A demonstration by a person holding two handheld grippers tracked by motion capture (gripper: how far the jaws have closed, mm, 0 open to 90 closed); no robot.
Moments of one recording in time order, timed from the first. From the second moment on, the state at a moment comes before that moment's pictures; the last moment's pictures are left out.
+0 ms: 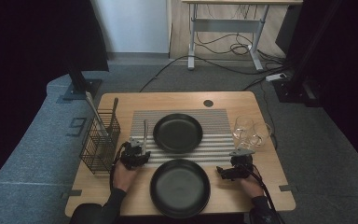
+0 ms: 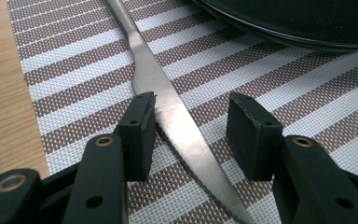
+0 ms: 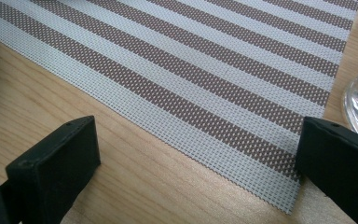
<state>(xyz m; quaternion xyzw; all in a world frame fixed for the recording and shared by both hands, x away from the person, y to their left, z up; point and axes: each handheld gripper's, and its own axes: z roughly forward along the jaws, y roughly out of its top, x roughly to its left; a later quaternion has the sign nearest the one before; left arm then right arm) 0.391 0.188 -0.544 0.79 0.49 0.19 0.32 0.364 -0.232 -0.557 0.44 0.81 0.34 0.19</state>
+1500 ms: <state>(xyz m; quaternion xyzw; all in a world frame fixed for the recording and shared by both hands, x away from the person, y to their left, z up) 0.345 0.193 -0.552 0.84 0.41 0.16 0.32 0.364 -0.232 -0.557 0.44 0.81 0.34 0.19</state>
